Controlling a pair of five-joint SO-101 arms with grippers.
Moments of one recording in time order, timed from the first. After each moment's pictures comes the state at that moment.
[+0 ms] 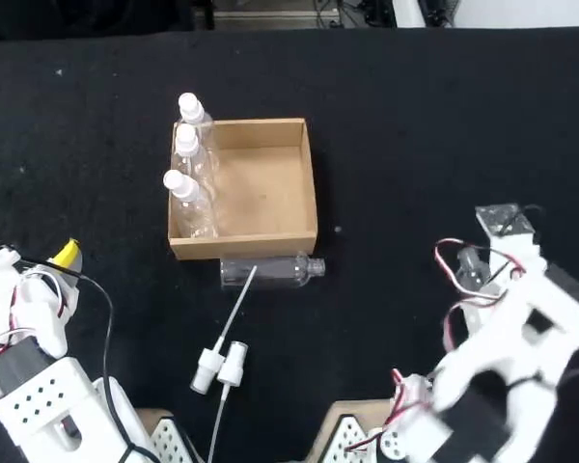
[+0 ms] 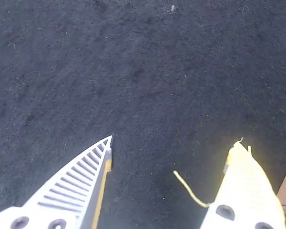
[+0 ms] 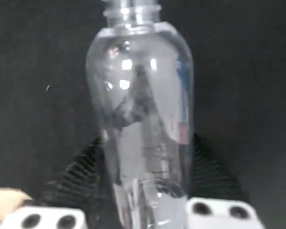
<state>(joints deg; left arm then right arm) -42.1 -75.9 71.2 53.8 0.6 45.4 -17.9 49.5 63.1 48.3</state>
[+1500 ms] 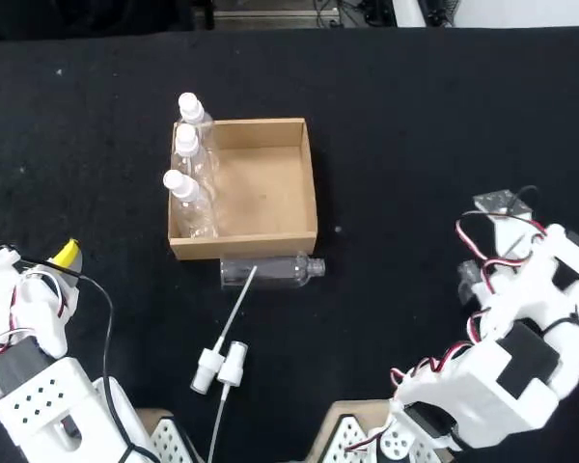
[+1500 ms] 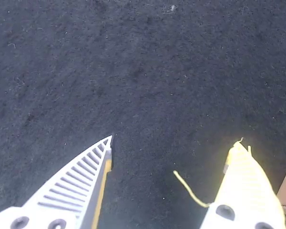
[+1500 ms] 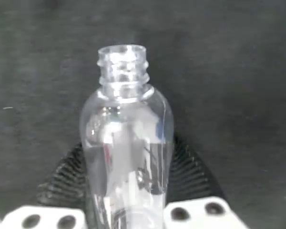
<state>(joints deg) -42.0 -75.9 71.2 53.8 0.6 43.8 4.3 30.6 65.5 58.3</state>
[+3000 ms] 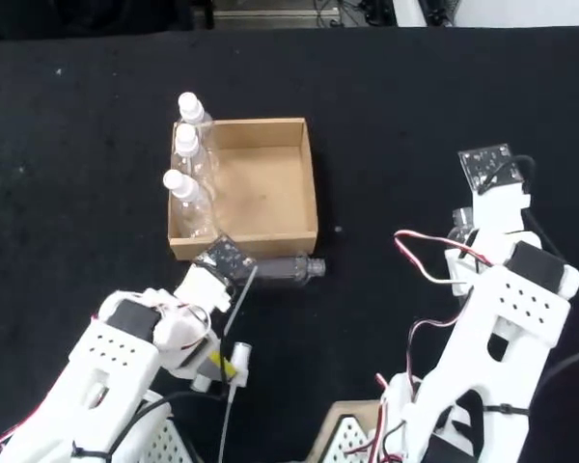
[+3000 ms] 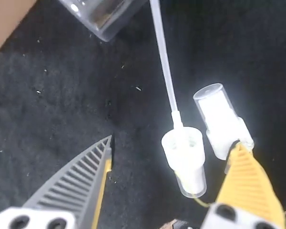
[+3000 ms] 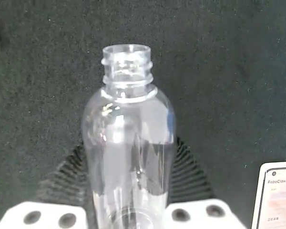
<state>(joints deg) 16.6 -55.1 74.9 63.3 -22.8 30.7 -37.5 42.8 69.7 37.1</state>
